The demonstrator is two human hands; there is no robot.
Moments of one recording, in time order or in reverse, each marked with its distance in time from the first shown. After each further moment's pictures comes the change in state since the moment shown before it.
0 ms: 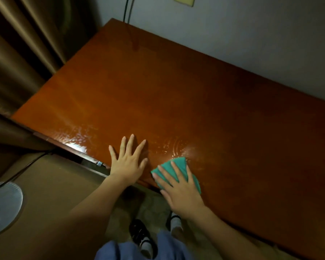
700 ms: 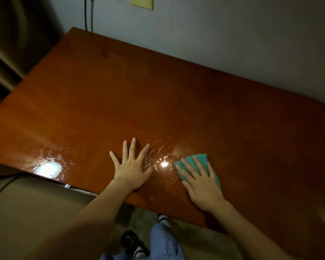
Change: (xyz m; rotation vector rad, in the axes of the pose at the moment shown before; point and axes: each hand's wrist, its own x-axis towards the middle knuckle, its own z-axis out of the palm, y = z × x) left_hand 0.042 0.087 -0.002 0.077 -0.062 0.082; right_hand -0.033 0.120 -0.004 0.082 0.025 0.267
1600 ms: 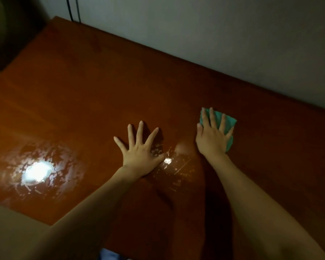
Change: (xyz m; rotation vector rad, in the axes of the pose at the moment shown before) left_hand 0.115 0.066 -0.043 -0.074 0.103 -0.054; right_hand 0.187 0.102 -0.083 0.178 0.191 0.390
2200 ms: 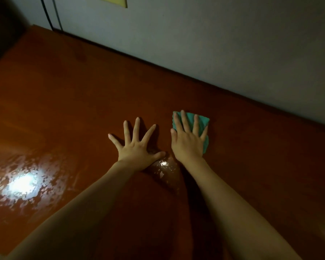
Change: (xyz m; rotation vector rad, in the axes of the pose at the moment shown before) left_hand 0.068 0.034 -0.023 0.037 -0.083 -0.009; right_hand 0.039 -0.023 -0.006 0.012 -0.046 -0.160
